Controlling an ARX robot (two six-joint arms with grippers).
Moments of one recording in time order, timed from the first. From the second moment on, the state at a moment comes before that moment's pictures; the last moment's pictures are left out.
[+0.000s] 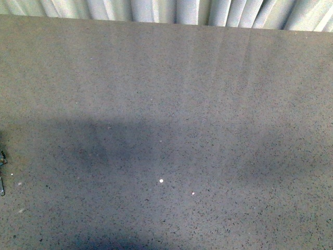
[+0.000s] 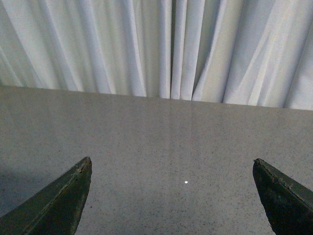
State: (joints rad) left arm 0.47 1.47 0.38 0.61 0.35 0.20; right arm 0.00 0.00 0.02 0.00 0.00 0.00
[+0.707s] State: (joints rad) left arm -0.39 1.69 0.53 0.77 0.13 0.00; right arm 0.00 0.00 0.02 0.00 0.00 0.00
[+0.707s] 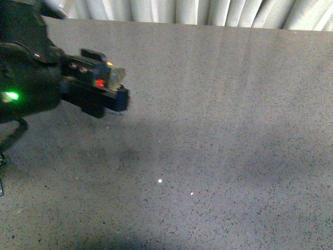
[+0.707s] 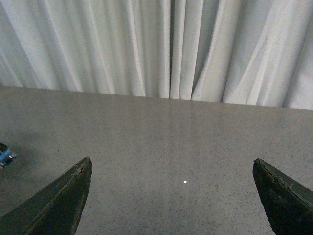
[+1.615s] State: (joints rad) left arm -0.54 2.02 0.67 0.85 0.05 -0.05; right arm 0.00 0.00 0.02 0.00 0.00 0.00
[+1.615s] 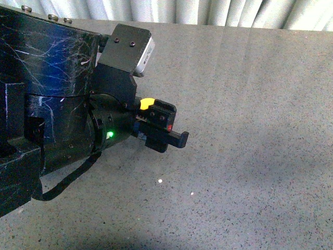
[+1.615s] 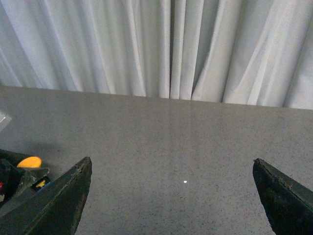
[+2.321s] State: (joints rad) left arm -0.32 1.63 0.41 0.78 0.22 -0.09; right arm 0.00 0.00 0.02 0.00 0.00 0.00
